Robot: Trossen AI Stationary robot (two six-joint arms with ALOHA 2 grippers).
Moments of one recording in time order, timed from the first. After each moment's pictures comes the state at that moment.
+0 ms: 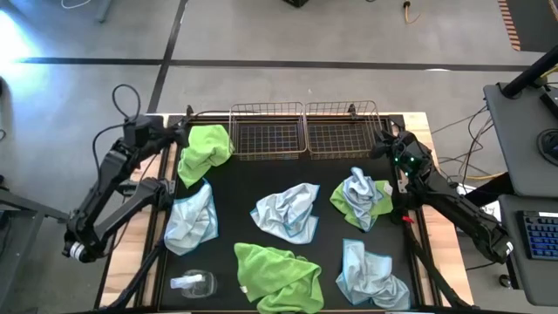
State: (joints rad) left arm 1.14 0.47 0.60 -0.67 0.04 -0.35; right arm -0.92 0.29 0.01 0.04 0.18 0.34
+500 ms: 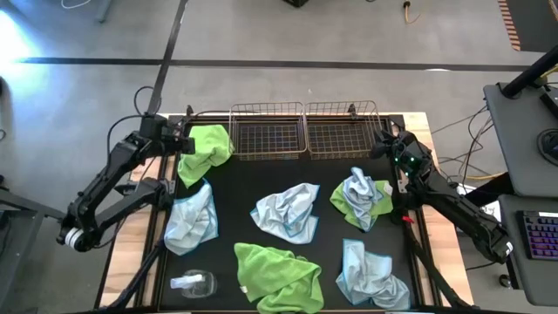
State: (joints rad) left arm 1.12 0.64 0.59 -0.80 0.07 -0.36; right arm -0.92 0.29 0.01 0.04 0.18 0.34
